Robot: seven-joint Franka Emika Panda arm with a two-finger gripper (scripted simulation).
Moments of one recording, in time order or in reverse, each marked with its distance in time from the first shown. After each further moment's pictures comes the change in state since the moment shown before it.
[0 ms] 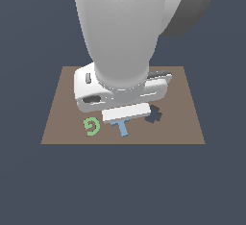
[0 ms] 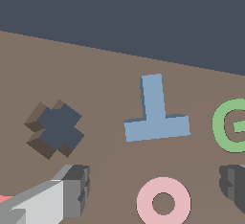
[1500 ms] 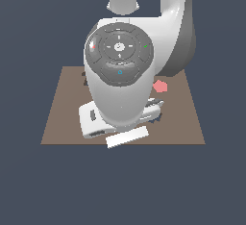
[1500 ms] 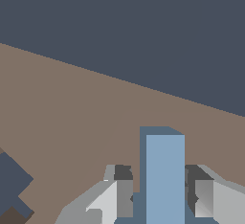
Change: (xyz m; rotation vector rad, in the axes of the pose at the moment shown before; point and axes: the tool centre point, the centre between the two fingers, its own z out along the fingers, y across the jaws) arm 0.041 0.010 0.057 -0.009 0.010 -0.109
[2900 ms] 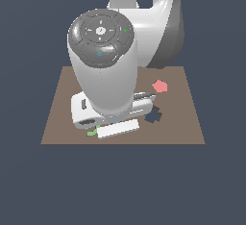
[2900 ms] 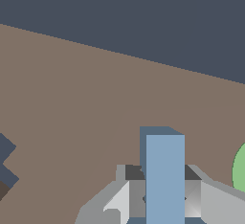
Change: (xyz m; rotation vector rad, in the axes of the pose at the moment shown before) arm -0.024 0.013 -0.004 0.000 0.000 0.053
